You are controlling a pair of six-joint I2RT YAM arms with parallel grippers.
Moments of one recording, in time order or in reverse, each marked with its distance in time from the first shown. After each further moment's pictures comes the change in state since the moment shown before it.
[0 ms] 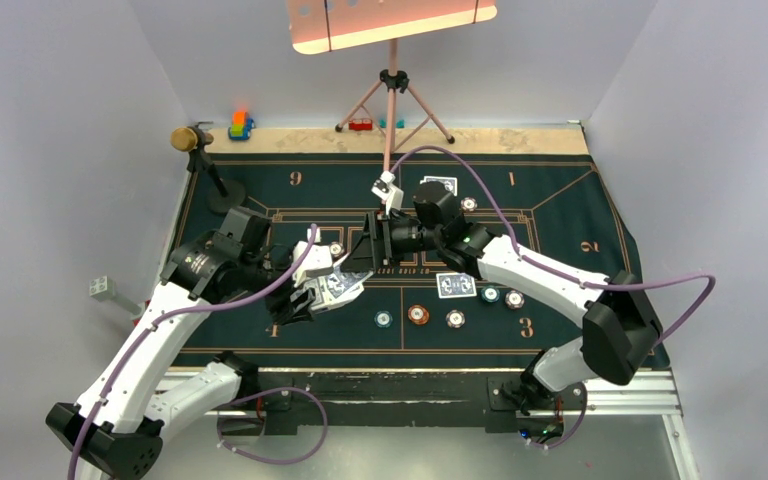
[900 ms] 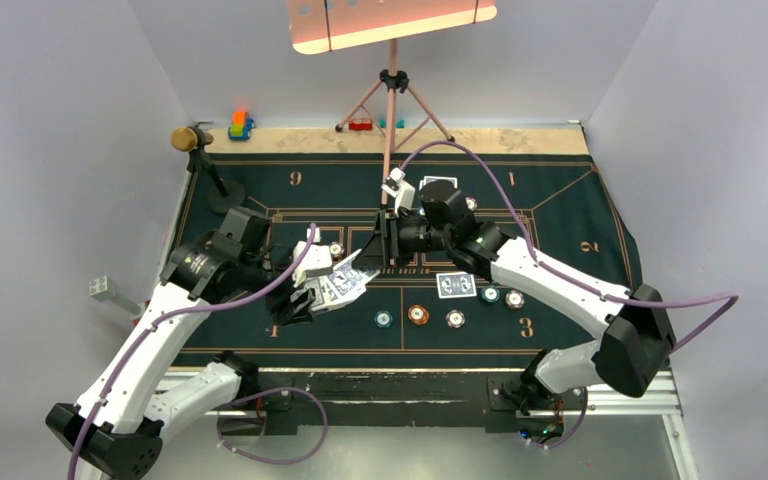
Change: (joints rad) left arm 0.000 -0.002 0.000 -0.001 0.015 -0.007; right arm -0.002 -0.080 0.025 -0.153 0.103 -0.052
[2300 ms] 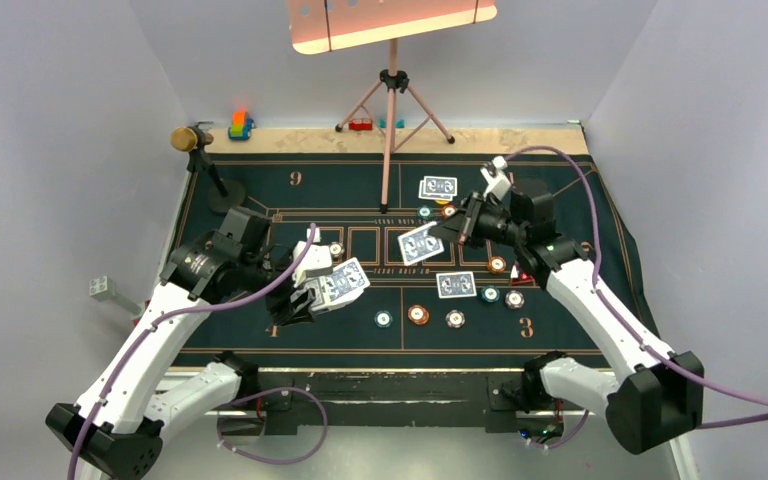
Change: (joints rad) left arm 0.000 0.000 0.000 0.000 0.002 0.000; right arm -0.412 -0.282 -0.184 -0.022 -0.065 0.053
